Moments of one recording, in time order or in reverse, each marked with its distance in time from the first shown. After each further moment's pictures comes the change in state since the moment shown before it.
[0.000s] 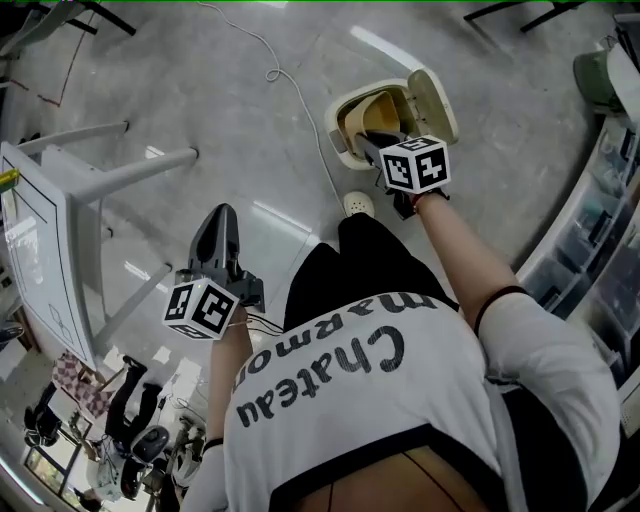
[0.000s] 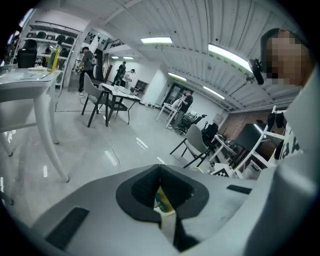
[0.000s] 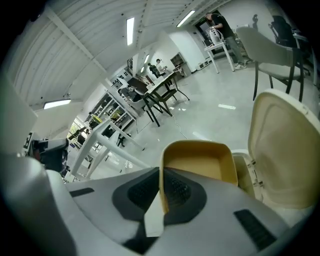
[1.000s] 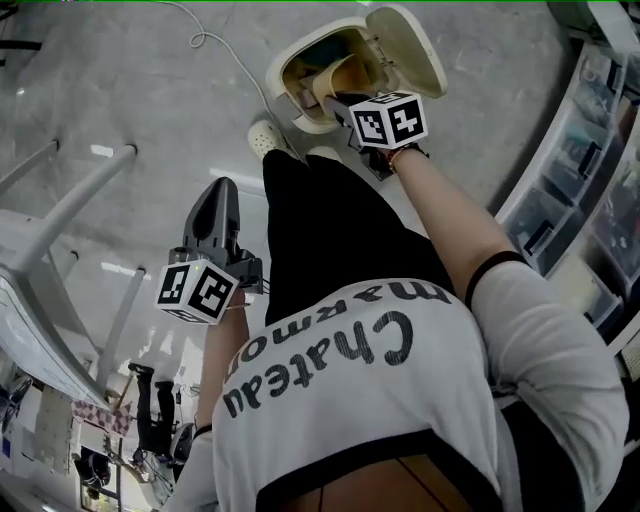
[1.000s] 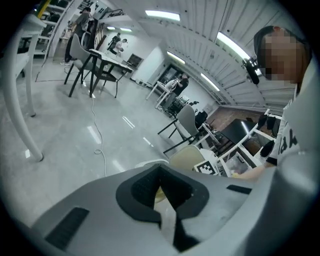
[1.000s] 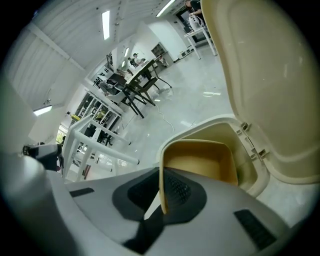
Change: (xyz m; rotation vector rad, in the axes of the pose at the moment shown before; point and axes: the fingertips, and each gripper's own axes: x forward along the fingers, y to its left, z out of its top) left arm 0.113 0.003 -0.100 -0.068 0.224 -0.190; right arm 0.063 -0.090 -0.073 0.156 0.091 -0.089
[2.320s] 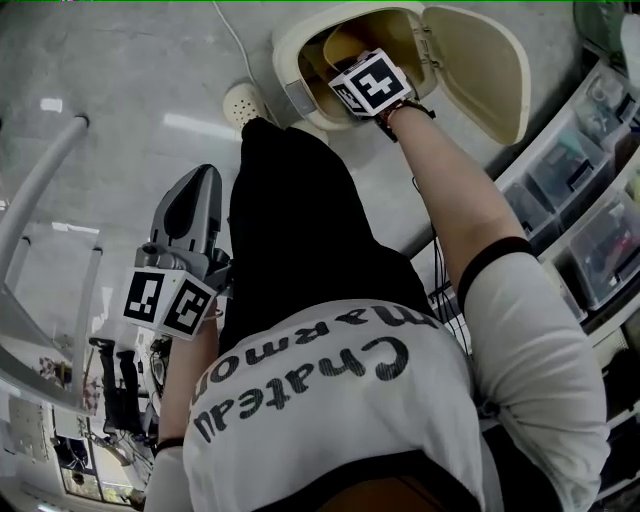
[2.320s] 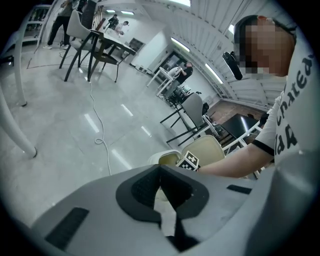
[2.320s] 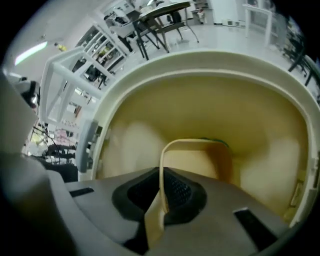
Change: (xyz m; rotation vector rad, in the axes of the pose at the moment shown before) left arm 0.062 0.095 -0.020 -0.035 0.154 -0.051; right arm 0.131 -0.088 -0.053 -0.372 0.546 -0.173
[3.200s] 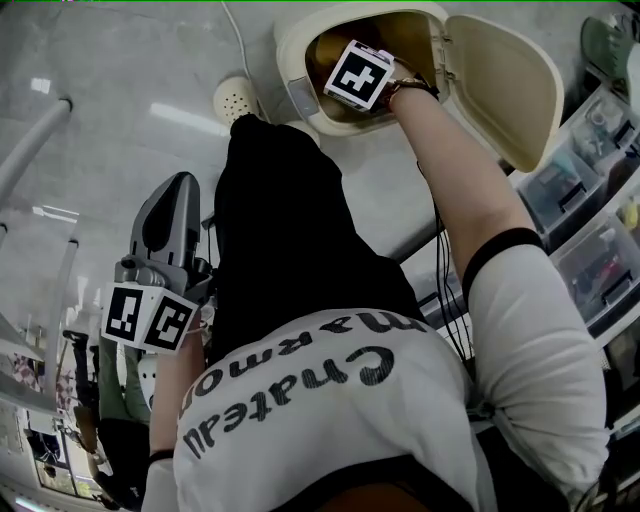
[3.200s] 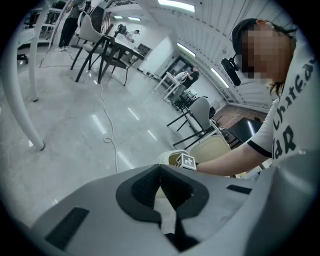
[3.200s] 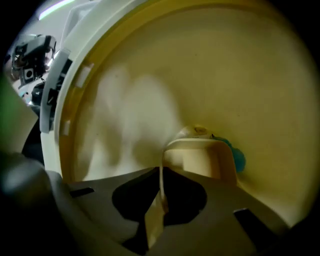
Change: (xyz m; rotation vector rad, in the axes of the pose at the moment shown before) left arm -0.005 0.025 -0.026 -0.043 -0.060 0.069; right arm 0.042 -0.002 -0.027 -0.444 0.295 0.073
